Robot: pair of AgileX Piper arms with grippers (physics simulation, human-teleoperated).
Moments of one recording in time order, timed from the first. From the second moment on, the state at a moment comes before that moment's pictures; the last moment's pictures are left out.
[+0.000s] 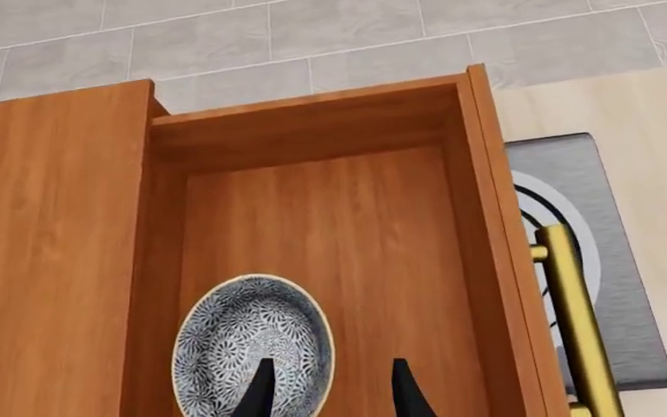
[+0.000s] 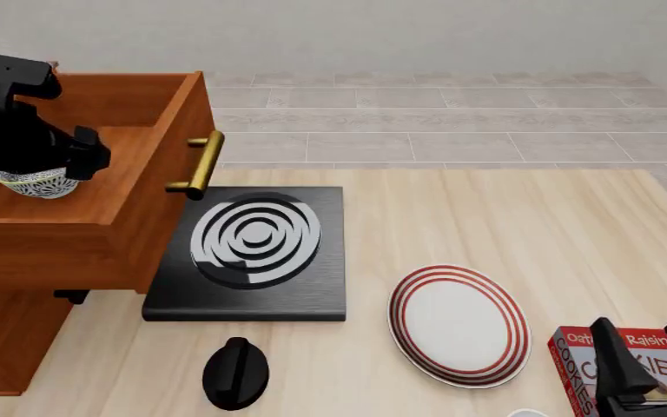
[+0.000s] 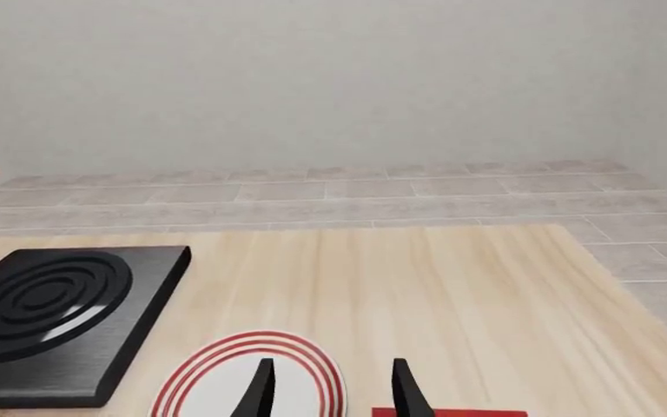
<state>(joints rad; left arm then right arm) 0.03 1.30 -1.26 0.75 0.17 0.01 0.04 0.00 -0.01 0.04</state>
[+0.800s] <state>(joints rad) 0.04 1.31 -1.15 0.68 0.15 0.01 0.06 0.00 -0.03 0.03</state>
